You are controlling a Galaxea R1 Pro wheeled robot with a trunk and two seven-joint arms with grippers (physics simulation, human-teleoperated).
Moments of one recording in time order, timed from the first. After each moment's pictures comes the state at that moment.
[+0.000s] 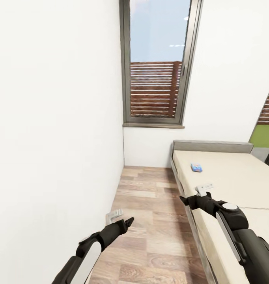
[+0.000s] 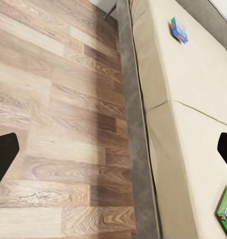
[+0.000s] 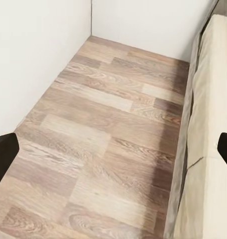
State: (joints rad) left arm -0.29 -0.06 -0.31 -1.18 0.69 0.40 0.03; right arm -0.39 -0.22 0.01 -1.48 0.04 0.69 0.34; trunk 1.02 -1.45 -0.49
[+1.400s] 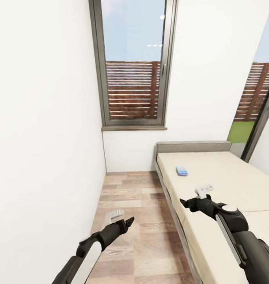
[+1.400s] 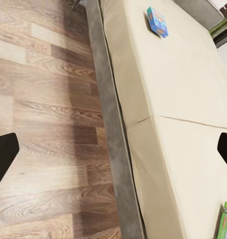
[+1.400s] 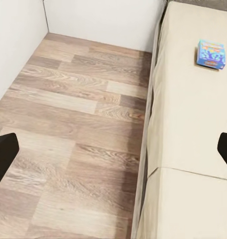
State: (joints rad) left arm -0.29 -0.06 -0.31 -1.18 0.69 0.40 0.03; right arm -0.38 -0.22 0.01 -1.48 0.04 0.71 0.34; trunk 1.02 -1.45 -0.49
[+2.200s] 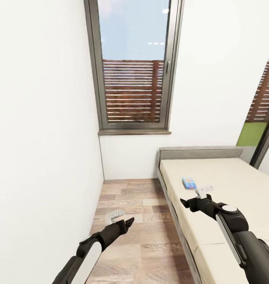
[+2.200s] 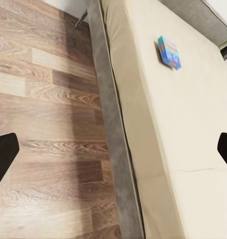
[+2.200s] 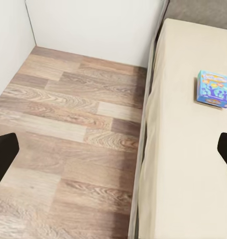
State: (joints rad) left arm -0.29 -0.06 -0.31 -1.17 0.69 0.40 0.03; right arm -0.38 -0.22 0.01 -1.48 0.04 0.71 0.33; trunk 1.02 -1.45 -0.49
